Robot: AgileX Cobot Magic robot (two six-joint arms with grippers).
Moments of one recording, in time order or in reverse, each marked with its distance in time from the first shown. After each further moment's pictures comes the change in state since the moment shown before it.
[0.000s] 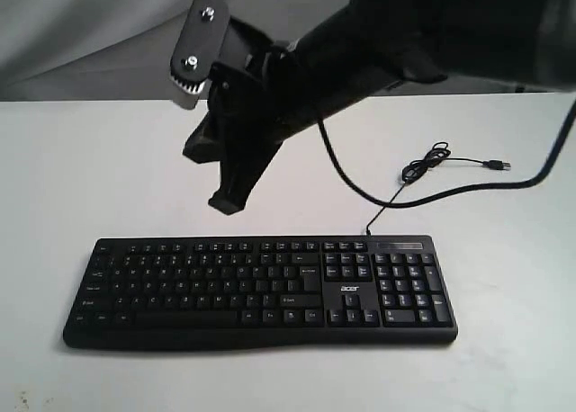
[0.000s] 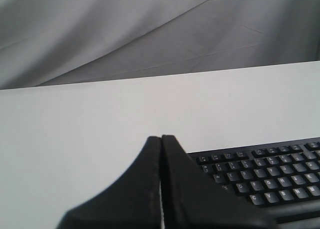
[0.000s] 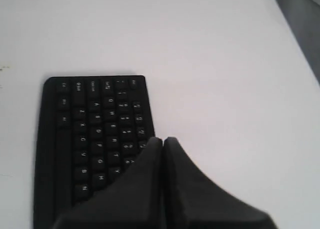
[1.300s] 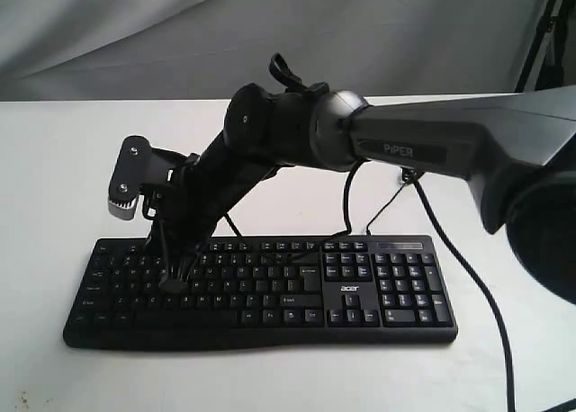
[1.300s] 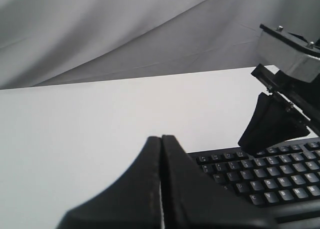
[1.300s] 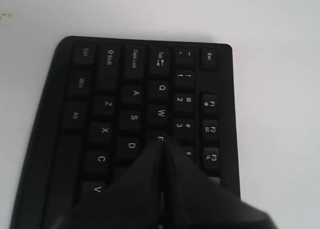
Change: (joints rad) left arm 0.000 0.000 0.000 0.000 0.000 0.000; right arm 0.095 0.465 -0.300 -0.036 0.082 0.020
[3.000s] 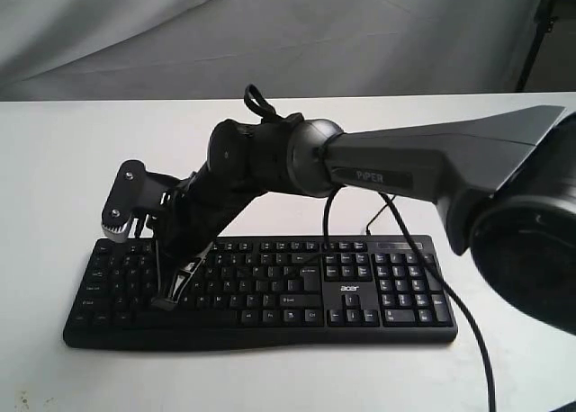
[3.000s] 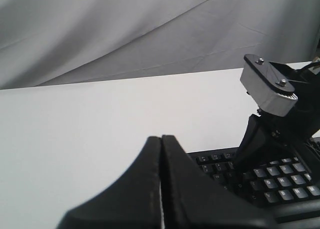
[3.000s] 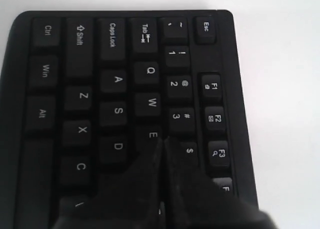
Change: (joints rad) left arm 0.000 0.000 0.000 0.000 0.000 0.000; right arm 0.040 0.054 0.000 -0.119 -0.093 0.156
